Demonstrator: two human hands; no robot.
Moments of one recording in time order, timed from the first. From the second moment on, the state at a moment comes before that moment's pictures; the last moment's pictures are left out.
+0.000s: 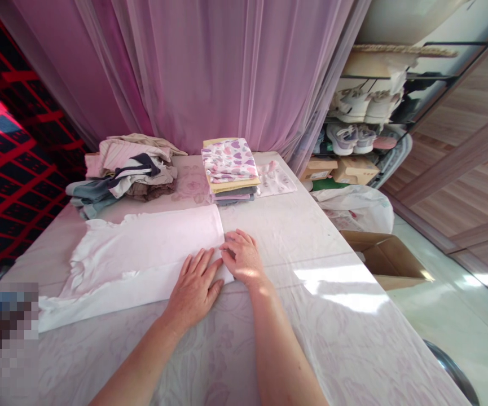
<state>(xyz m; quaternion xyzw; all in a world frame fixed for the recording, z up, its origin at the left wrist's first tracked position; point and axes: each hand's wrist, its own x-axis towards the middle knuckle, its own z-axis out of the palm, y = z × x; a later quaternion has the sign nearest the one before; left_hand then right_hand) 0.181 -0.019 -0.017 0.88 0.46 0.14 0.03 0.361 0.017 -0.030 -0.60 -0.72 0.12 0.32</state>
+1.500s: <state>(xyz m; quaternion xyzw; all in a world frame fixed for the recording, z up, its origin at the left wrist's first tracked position) 0.179 -0.019 -0.015 0.89 0.43 0.11 0.08 0.368 0.025 -0.049 -0.60 -0.71 0.07 0.37</state>
